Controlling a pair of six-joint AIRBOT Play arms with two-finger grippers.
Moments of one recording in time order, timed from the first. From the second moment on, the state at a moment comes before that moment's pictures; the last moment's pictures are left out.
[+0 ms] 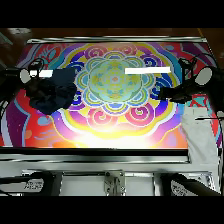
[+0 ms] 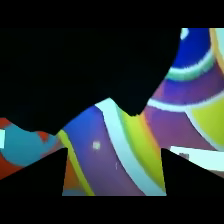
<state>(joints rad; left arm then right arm) -0.01 -1.50 1.43 1.63 -1.19 -1.73 0.01 -1.28 1.29 -1.37 1.26 1.57</state>
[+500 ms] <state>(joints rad) 0.17 -1.94 1.79 1.53 -1.25 -1.75 0.01 -1.28 1.29 -1.30 1.24 1.57</state>
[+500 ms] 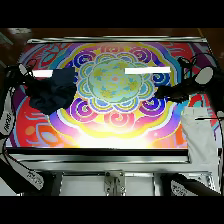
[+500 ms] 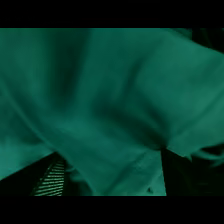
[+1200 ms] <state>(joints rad) 0.09 -1.77 1.98 1.34 -1.32 -1.58 0.01 -1.27 1.31 -1.27 1.20 1.53</state>
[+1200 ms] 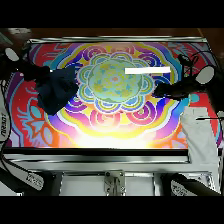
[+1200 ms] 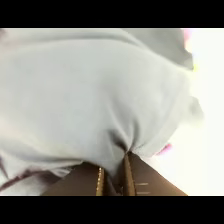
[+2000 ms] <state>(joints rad) -0.47 -1.10 1.92 1.33 -1.25 -1.63 0.01 -0.76 1.54 -1.56 1.41 1.52</state>
